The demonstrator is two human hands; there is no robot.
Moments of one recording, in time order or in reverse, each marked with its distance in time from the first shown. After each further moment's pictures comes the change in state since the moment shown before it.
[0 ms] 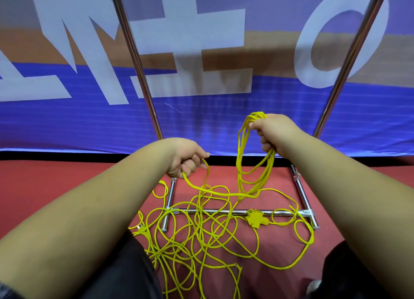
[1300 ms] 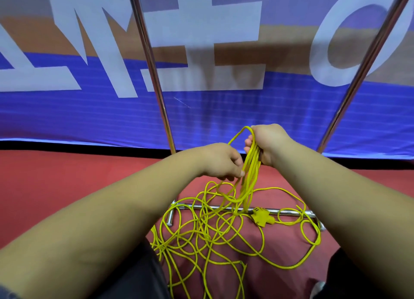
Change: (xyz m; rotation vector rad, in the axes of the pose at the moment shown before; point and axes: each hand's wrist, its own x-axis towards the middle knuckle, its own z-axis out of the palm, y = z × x) left_hand -0.011 -0.011 0.050 0.758 0.013 0.620; right_hand -0.025 0.004 0.063 0.252 0.136 0.194
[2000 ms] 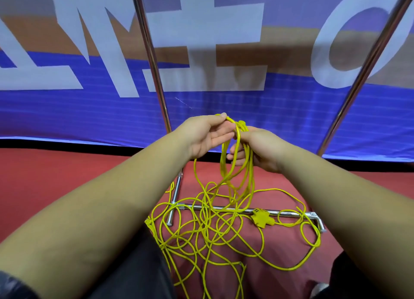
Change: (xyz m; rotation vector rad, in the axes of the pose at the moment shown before) left_hand -0.001 0.005 -0.045 -1.392 0.337 -0.015; right_hand -0.017 0.003 -0.003 -0.204 -0.492 -0.066
